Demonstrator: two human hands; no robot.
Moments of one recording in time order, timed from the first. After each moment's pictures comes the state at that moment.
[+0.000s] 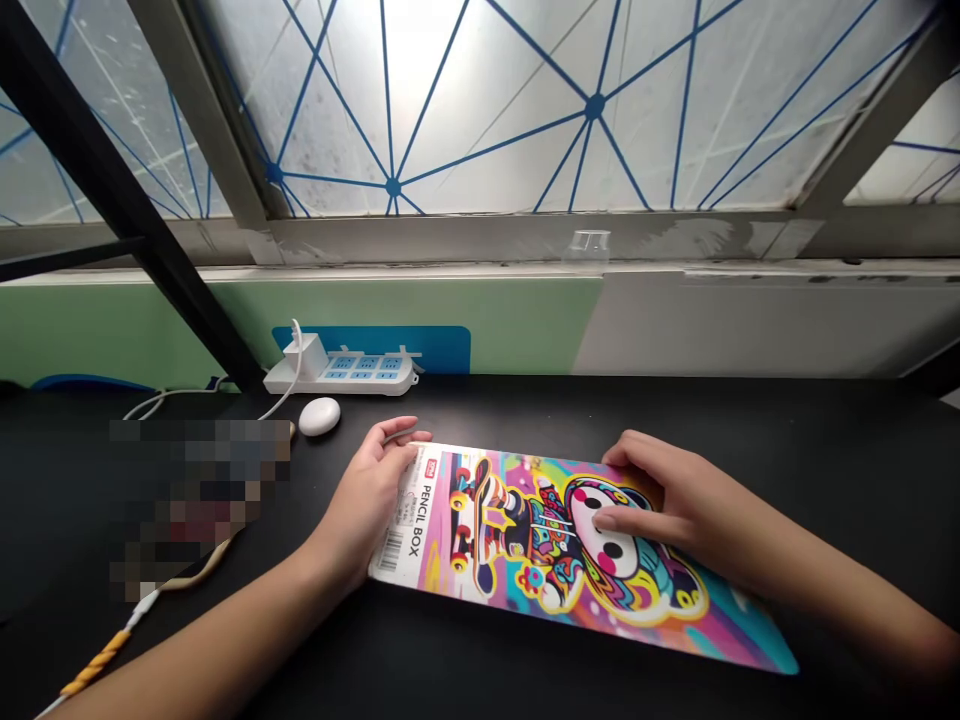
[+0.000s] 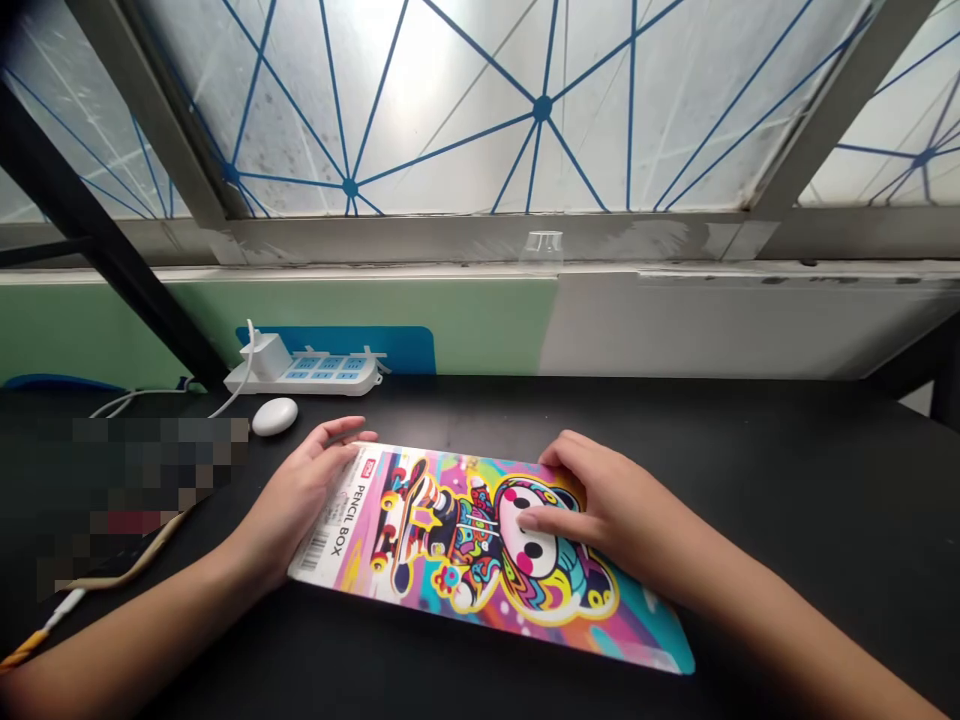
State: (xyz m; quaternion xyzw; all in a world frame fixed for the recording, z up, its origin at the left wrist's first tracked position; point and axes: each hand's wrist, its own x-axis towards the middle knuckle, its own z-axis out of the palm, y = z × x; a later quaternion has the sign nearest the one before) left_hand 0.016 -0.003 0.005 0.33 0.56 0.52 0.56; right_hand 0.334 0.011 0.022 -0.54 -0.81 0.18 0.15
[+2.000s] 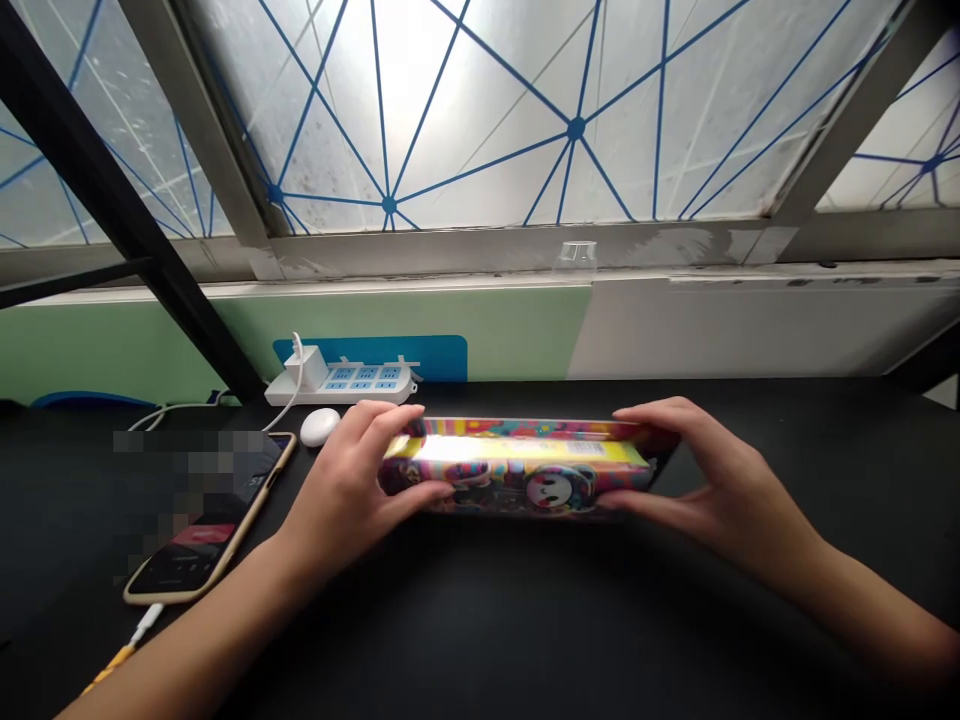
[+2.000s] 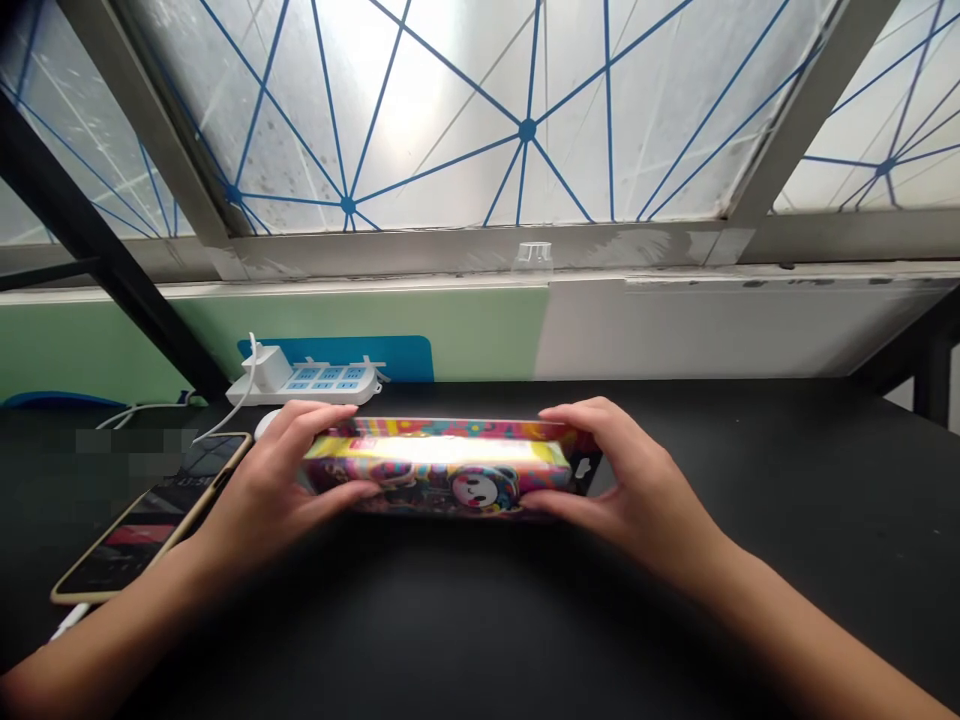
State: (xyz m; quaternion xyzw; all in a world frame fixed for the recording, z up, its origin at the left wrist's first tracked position) left_hand -0.023 0.002 0.022 0.83 0.42 0.36 -0.05; right_hand 0.336 0.006 0.026 -0.41 -0.82 0.03 0.40
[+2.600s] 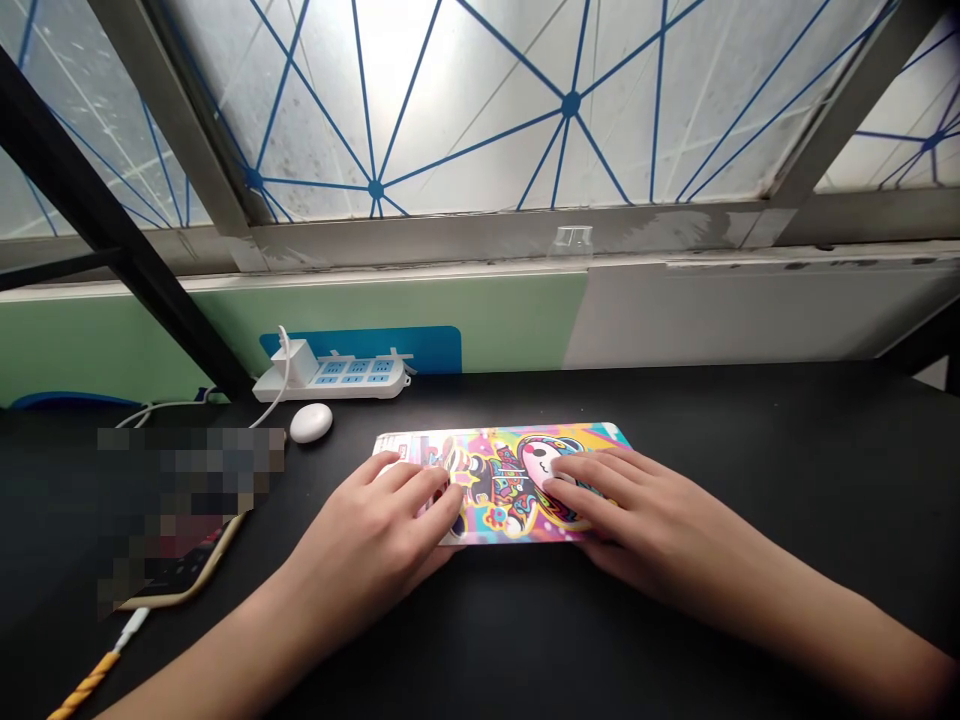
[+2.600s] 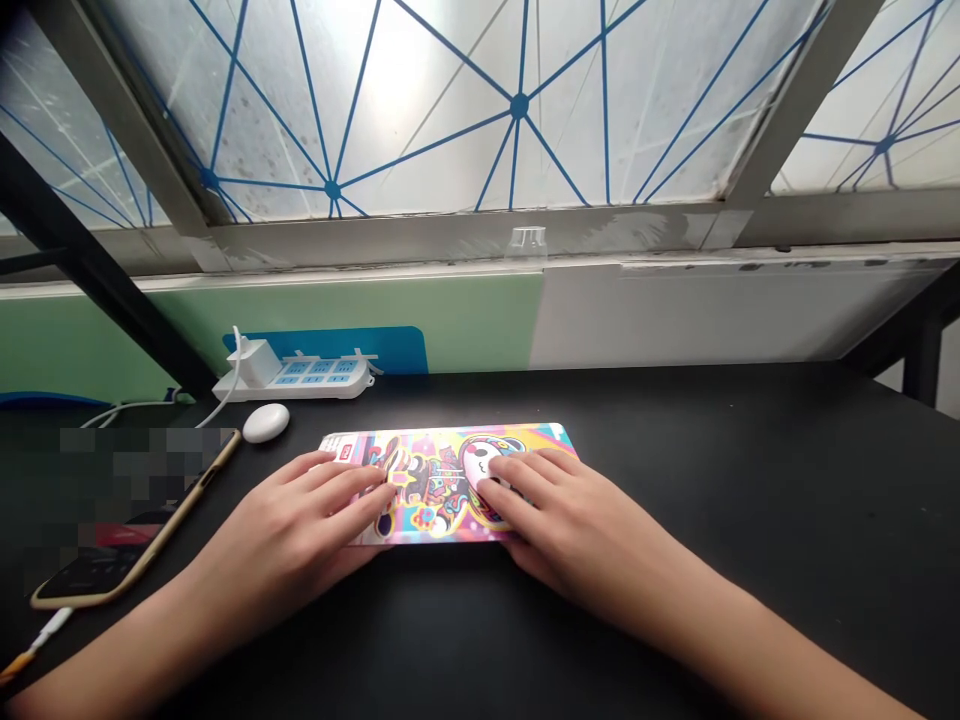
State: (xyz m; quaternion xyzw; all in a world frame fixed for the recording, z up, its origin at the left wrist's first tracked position) left_hand 0.000 -0.023 0.025 0.93 0.31 0.15 -0.14; right_hand 0.309 -0.011 0.014 -0.27 -0.94 -0.13 0.17
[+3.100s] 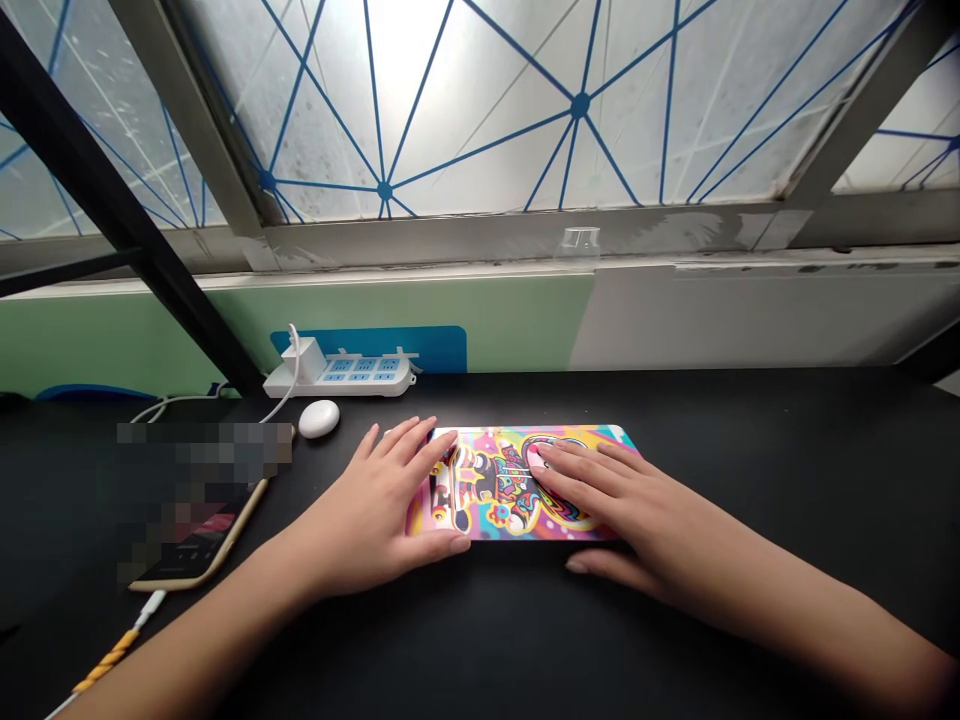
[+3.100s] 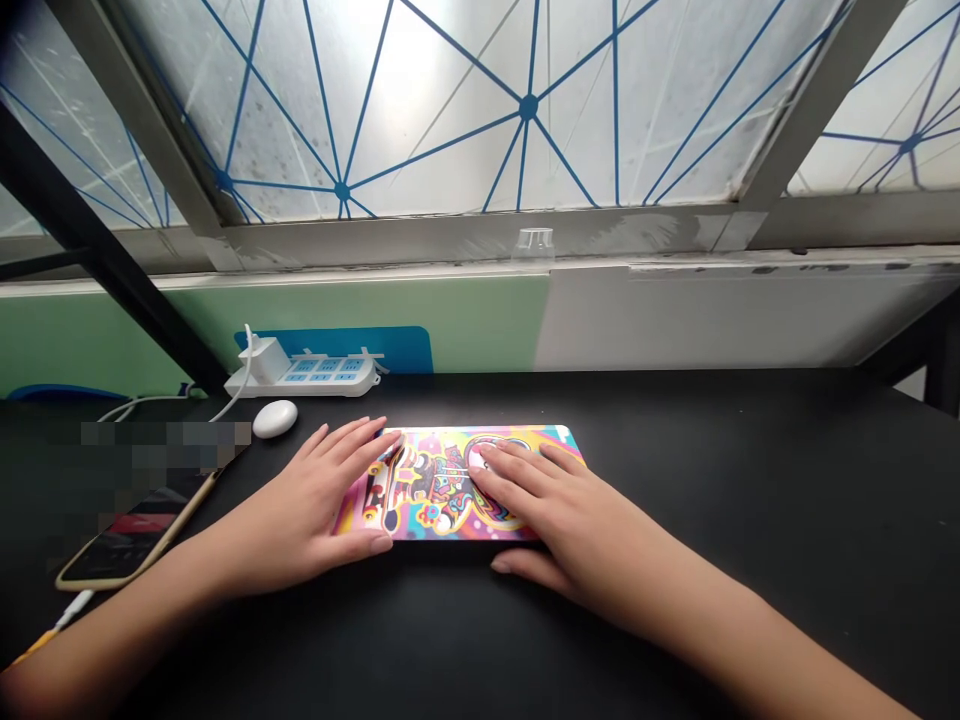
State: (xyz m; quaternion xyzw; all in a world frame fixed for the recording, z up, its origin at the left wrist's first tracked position) left_hand -0.011 -0.006 0.020 0.86 0.50 0.04 0.10; right_hand 0.322 -0.005 0.000 -0.32 -0.94 -0.01 0.12
